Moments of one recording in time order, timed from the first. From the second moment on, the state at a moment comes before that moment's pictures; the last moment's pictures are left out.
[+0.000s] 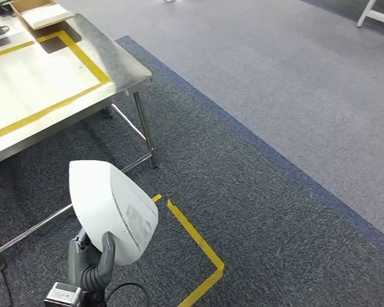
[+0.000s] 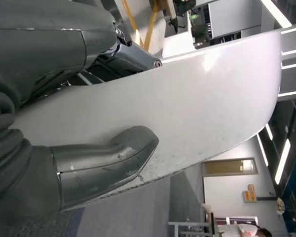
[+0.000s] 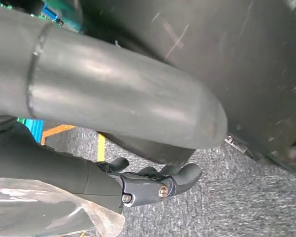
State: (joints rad) left arm 0.27 0.01 -0.49 -1.70 -0.07 0.37 -0.70; right arm -0.03 0.18 -0.53 -0.19 0.90 0.05 0.07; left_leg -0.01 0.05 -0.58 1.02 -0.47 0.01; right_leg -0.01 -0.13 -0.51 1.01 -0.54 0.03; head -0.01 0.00
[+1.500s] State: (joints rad) left arm 0.28 0.00 -0.47 -1.70 -0.09 0.42 -0.70; right arm -0.02 0.17 -0.53 -0.19 0.95 -0.04 -0.01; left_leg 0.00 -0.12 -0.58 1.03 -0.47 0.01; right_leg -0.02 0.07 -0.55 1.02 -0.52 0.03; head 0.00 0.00
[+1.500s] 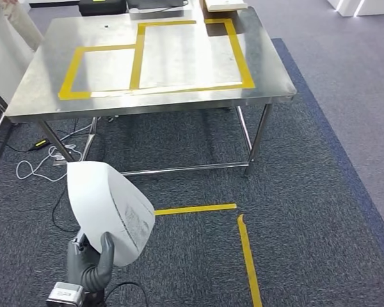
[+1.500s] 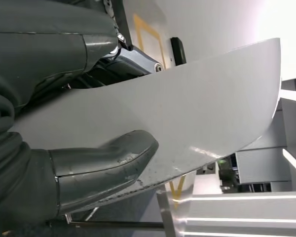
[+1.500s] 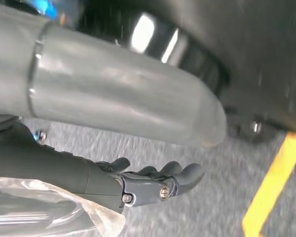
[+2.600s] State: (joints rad) left arm 0.31 0.00 -0.45 -1.71 -0.09 0.41 -0.70; right arm -0.02 0.17 -0.54 -0.19 0.95 -0.05 0.00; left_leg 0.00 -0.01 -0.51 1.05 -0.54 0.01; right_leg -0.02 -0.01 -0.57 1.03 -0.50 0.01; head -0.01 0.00
